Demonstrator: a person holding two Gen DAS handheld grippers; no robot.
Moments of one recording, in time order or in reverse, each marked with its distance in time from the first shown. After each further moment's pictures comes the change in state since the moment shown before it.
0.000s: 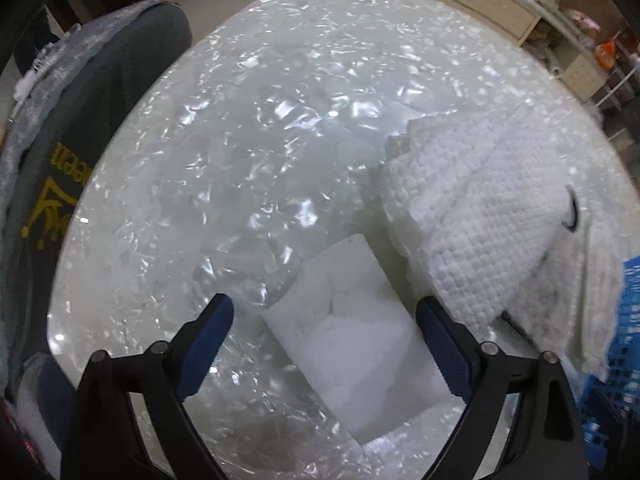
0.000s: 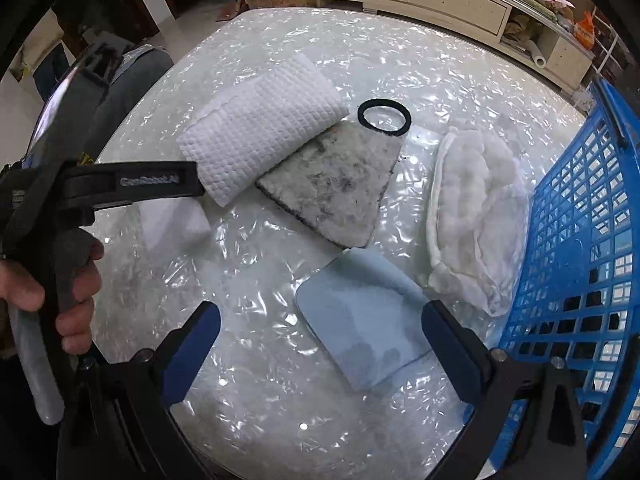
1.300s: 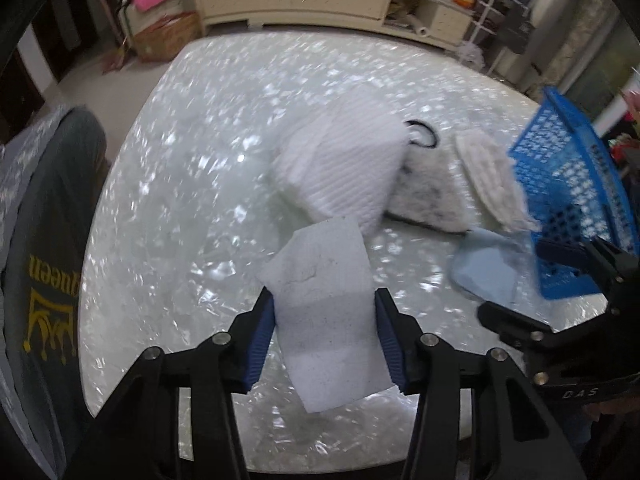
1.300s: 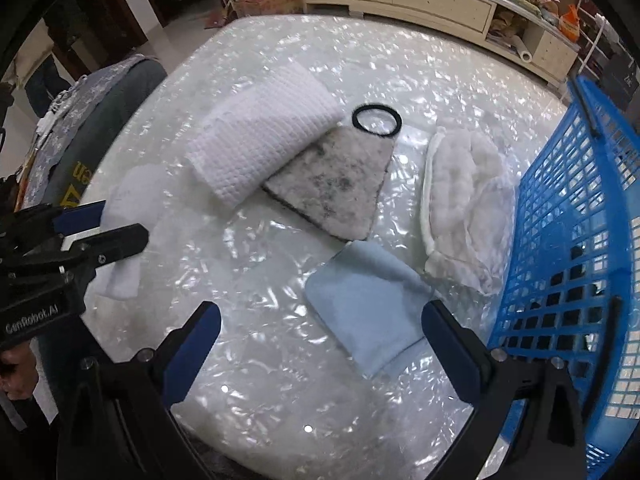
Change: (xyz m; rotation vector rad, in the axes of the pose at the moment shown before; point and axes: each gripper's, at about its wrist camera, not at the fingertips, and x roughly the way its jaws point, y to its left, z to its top) left arm -0.095 0.009 -0.066 0.445 -0.141 -0.249; right arm -0.022 0.006 -0.004 0.037 -0.019 -0.027
